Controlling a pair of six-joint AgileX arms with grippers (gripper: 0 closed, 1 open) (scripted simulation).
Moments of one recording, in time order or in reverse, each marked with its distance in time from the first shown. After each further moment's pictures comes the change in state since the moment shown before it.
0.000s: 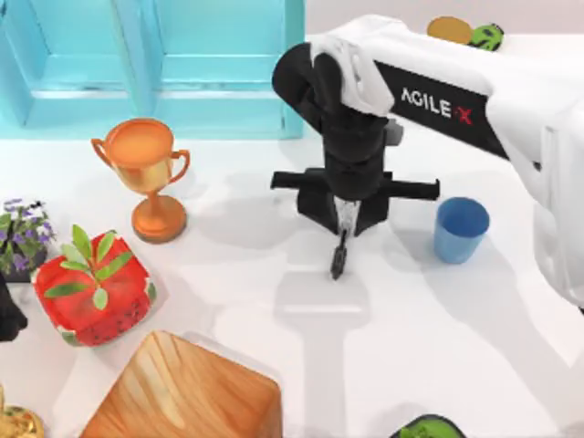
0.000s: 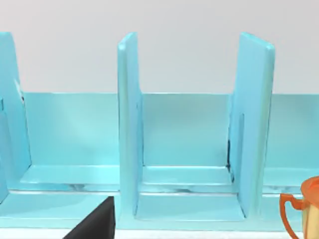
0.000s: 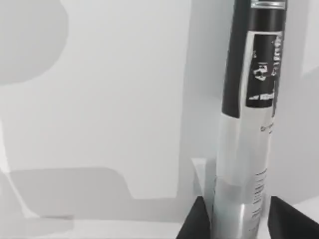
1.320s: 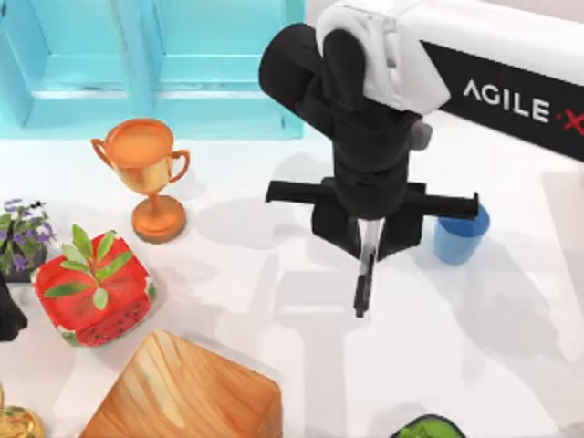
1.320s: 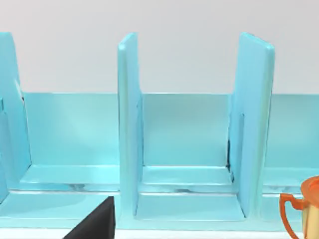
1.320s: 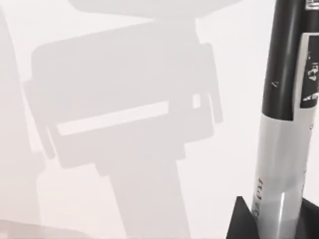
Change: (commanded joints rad) left arm 0.000 0.000 0.000 0.000 0.000 0.000; right arm 0.153 -0.466 -0.282 -0.104 -0.047 0.164
